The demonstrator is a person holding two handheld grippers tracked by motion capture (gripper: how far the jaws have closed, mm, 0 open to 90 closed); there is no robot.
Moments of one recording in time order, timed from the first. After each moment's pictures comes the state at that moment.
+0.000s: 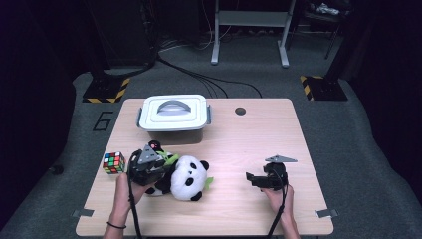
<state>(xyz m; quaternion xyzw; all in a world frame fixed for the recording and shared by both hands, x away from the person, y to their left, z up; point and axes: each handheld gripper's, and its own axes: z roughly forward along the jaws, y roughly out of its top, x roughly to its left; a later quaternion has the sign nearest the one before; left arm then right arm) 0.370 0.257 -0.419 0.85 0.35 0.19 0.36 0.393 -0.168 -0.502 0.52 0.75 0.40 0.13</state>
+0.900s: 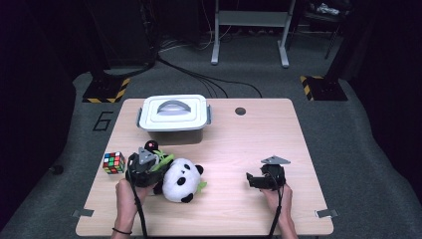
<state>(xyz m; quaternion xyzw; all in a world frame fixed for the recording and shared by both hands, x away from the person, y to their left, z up) 0.363 0.246 -0.433 0.79 0.46 0.25 0.32 0.397 -0.160 -0.513 0.51 0.76 0.35 0.19</state>
